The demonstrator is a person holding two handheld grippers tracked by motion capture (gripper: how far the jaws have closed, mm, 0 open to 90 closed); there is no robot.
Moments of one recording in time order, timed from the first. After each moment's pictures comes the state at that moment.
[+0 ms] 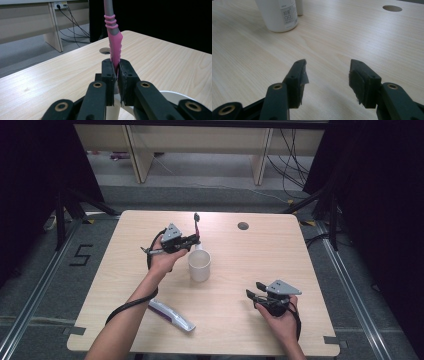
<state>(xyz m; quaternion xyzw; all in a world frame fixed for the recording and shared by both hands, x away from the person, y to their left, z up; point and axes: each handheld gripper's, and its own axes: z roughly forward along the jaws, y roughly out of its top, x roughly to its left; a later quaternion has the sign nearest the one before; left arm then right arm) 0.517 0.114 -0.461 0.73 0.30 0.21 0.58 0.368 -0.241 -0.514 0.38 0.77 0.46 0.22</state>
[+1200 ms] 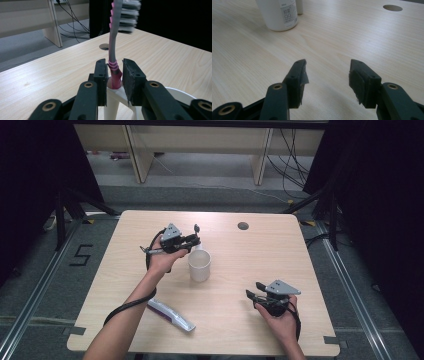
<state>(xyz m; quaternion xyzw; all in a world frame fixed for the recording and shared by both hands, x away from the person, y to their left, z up) 0.514 0.117 -0.457 0.74 0.31 0.20 0.57 0.367 -0.240 -0.514 0.39 0.77 0.46 0.22</state>
